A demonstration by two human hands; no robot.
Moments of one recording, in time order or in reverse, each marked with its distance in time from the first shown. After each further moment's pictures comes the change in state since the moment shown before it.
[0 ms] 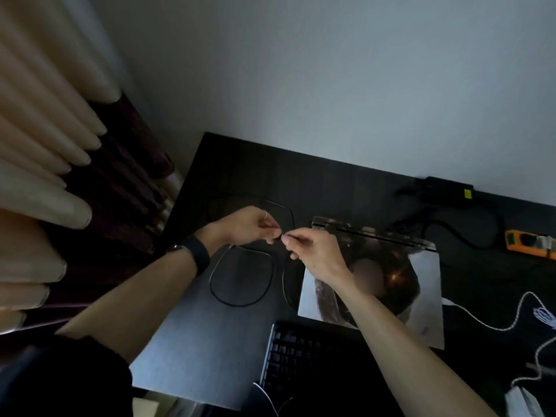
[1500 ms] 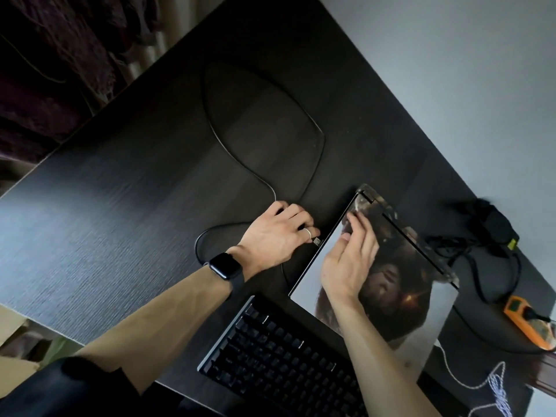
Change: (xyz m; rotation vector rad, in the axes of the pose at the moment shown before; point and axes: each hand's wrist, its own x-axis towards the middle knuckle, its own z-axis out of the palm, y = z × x) left_hand 0.092 -0.138 0.218 0.399 0.827 0.398; right_hand 0.029 0.178 0.047 -0.759 0.490 -0.283
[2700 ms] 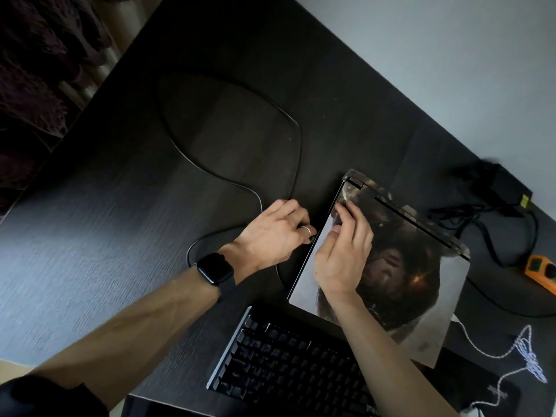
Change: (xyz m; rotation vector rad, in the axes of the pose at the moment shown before) left_hand 0.026 -0.003 -0.004 -0.076 -0.109 0.176; right_hand 0.002 -0.004 0.000 -0.061 0.011 0.026
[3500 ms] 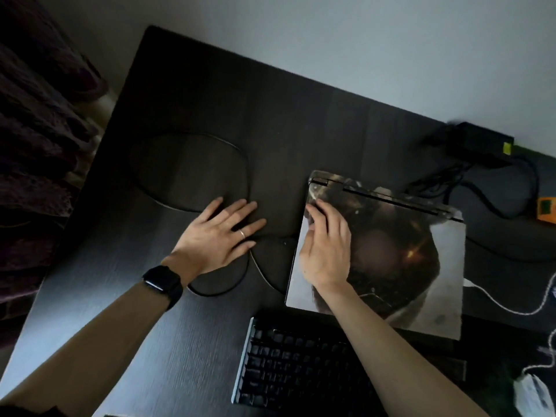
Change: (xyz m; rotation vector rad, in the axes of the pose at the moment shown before) left_hand -0.031 -0.056 -0.053 0.368 -0.338 0.049; right_hand -0.002 0.000 -0.008 0.001 -0.076 0.067
